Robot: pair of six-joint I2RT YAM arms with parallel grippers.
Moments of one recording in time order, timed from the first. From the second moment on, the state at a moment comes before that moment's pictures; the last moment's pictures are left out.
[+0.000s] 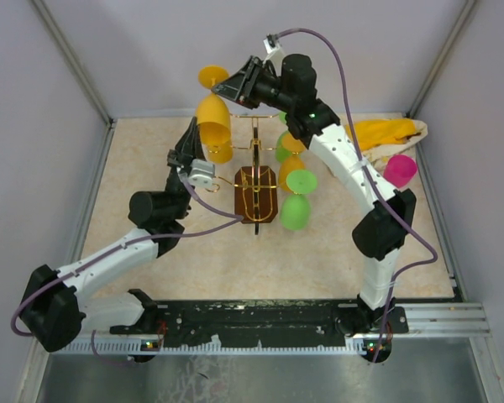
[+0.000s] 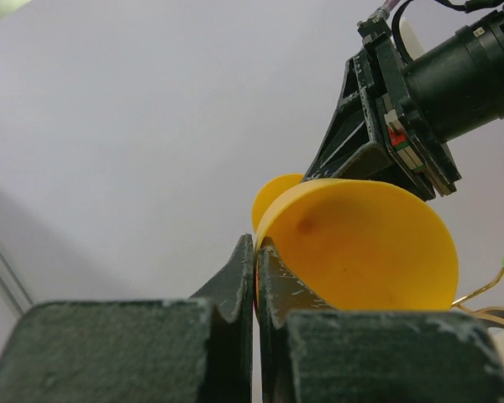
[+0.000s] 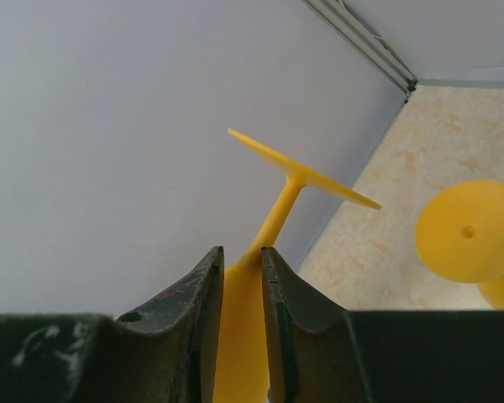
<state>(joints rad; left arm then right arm) -0.71 1.17 0.74 1.15 -0.19 0.83 0.57 1.90 2.05 -0.11 -0.45 0.91</state>
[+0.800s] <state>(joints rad) -0.71 1.19 0.71 1.26 -0.08 0.87 0.57 1.97 2.18 -0.22 -0.50 0.91</state>
